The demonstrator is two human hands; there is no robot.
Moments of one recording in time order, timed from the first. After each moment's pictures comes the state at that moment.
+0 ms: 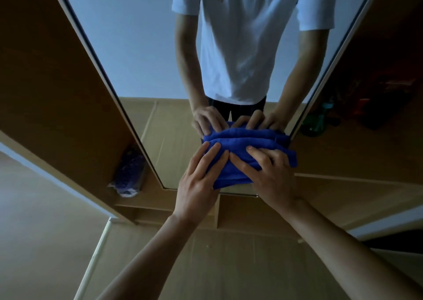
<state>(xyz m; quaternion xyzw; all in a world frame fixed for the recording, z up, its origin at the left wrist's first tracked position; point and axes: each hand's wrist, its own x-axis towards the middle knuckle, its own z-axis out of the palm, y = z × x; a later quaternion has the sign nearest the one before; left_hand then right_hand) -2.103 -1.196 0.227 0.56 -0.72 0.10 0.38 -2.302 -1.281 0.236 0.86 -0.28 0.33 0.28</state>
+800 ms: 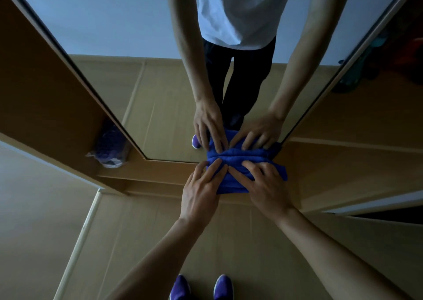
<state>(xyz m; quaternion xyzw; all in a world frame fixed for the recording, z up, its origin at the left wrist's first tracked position) -2.127 -1.187 0.055 0.67 -0.71 -0.01 0.23 -2.324 -1.261 0.051 0.91 -0.34 0.18 0.14</state>
